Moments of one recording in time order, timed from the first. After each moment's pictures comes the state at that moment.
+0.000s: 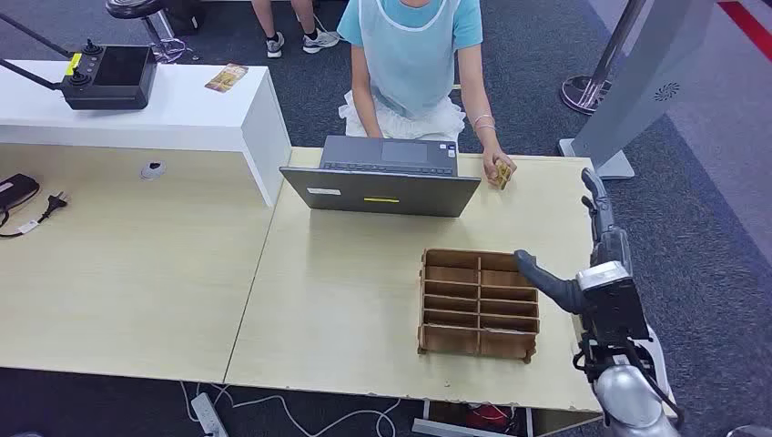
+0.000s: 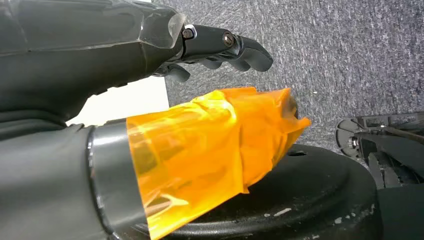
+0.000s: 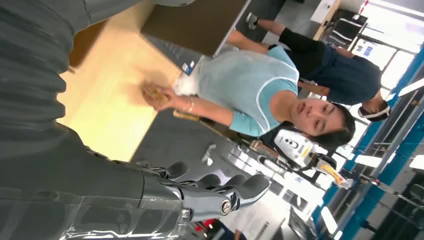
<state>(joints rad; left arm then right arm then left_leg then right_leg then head) -0.07 -0.21 1.13 -0.23 -1.31 0.16 0.04 -0.14 -0.19 0.20 -1.83 0.46 -0.19 -0.22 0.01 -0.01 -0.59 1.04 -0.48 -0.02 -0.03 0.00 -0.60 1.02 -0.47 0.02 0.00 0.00</state>
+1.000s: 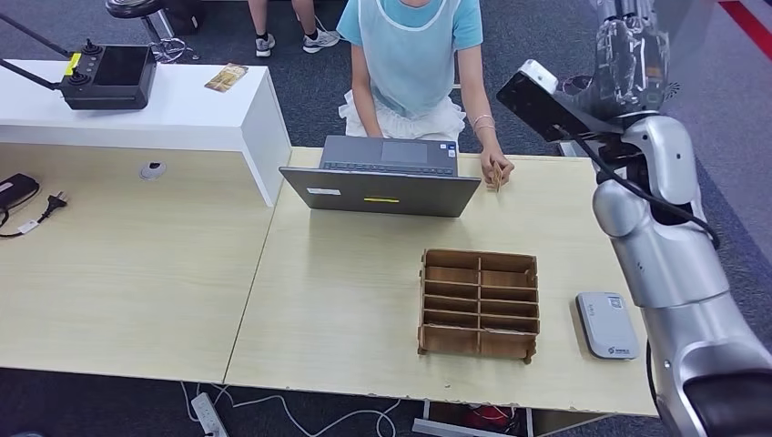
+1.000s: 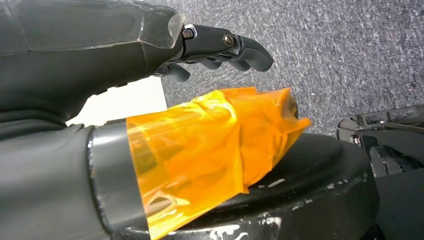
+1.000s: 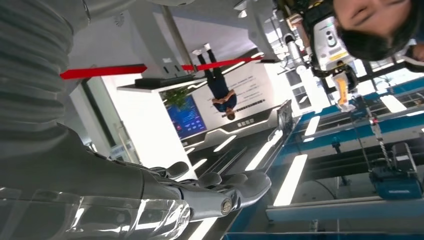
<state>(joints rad) -0.08 -0.21 1.10 -0.23 -1.37 0.13 0.04 -0.89 -0.26 0.40 -1.37 1.05 -0.14 0.07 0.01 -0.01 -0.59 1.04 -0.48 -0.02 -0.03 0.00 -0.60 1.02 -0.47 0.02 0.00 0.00</state>
